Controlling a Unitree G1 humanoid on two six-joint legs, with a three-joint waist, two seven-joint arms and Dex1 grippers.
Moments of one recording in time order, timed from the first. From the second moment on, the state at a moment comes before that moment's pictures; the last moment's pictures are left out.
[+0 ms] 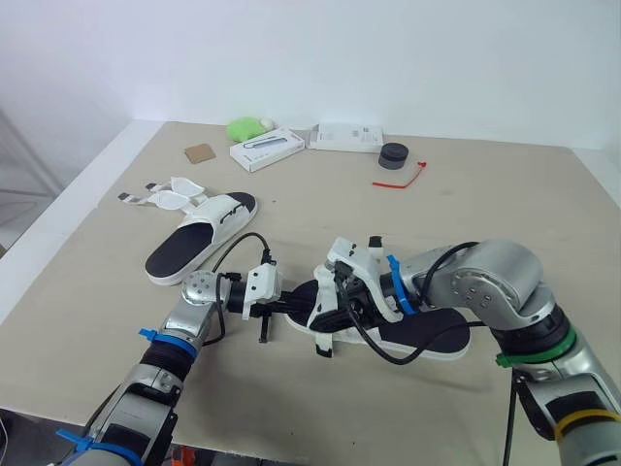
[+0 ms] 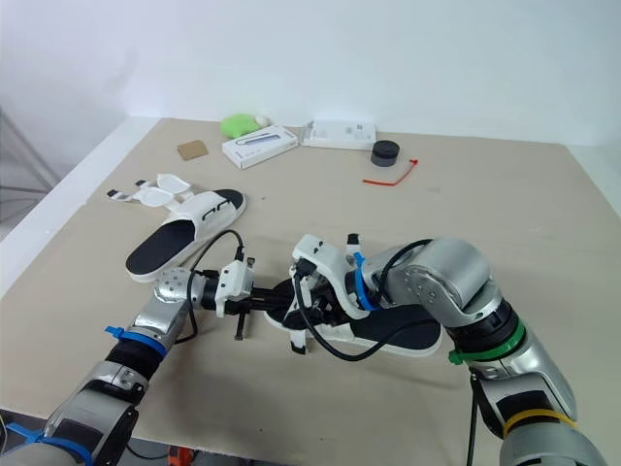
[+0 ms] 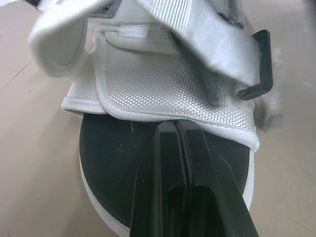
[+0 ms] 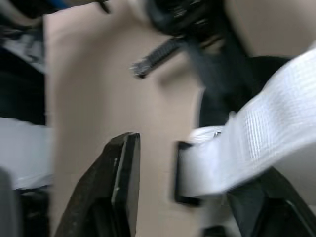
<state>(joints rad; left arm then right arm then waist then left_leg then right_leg) -0.56 0.30 -0.23 0.58 -0.18 -0.34 -1.37 -0.79 -0.61 0.29 -0.30 0.89 1.52 0.69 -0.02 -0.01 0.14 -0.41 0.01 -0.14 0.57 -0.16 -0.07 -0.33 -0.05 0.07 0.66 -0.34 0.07</state>
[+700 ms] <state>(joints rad) -0.58 0.29 -0.23 0.62 -0.18 -0.35 -1.38 -0.72 -0.68 0.00 -0.30 1.26 1.61 0.54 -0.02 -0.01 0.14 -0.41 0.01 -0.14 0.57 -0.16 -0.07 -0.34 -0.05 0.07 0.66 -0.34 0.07</state>
